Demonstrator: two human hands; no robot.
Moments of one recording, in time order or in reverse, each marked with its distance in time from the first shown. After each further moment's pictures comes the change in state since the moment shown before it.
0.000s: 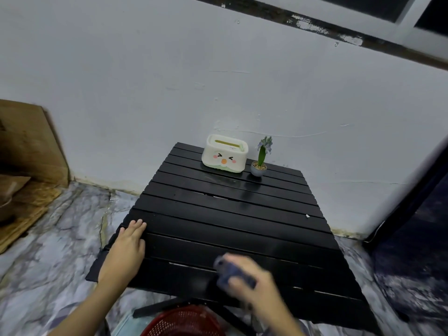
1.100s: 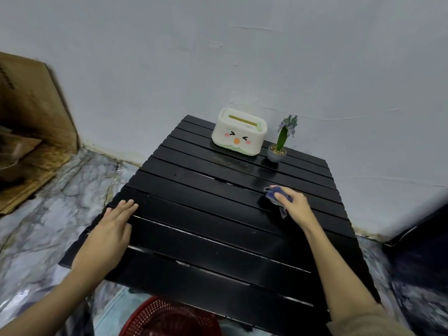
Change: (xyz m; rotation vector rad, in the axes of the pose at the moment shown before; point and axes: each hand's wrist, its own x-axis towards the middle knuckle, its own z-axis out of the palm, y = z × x) left_hand 0.006 -0.003 0.004 0.003 0.013 -0.003; right_hand 0.160 0.118 -0.134 -0.221 0.141 0.222
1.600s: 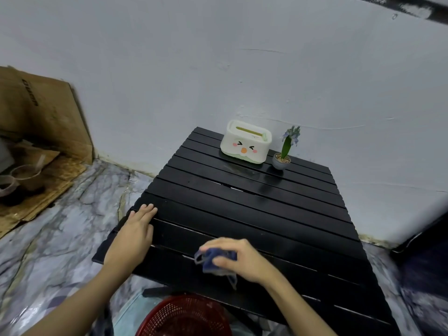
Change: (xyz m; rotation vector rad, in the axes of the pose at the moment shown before) left_hand -0.004 0.005 -0.005 -0.018 0.009 -0.012; right_hand -0.121 -0.107 0.107 0.033 -0.567 -0.313
